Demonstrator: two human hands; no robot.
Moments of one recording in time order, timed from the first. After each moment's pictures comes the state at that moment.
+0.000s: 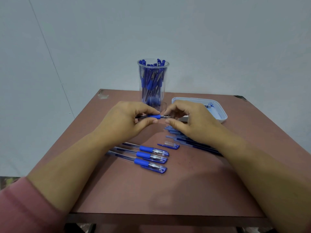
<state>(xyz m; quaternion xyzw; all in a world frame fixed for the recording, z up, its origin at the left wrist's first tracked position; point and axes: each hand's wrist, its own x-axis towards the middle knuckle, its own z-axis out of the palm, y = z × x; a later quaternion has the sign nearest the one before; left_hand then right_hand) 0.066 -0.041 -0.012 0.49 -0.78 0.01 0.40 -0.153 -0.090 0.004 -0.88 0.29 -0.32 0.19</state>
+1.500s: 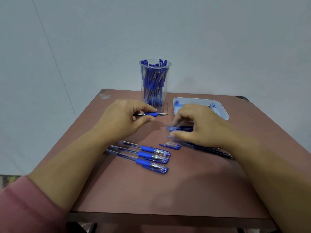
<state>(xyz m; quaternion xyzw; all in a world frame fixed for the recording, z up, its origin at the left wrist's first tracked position) 0.074 -0.043 -0.010 0.51 -0.76 0.03 0.40 -0.169 -0.083 0.015 -0.91 0.32 -0.23 0.14</state>
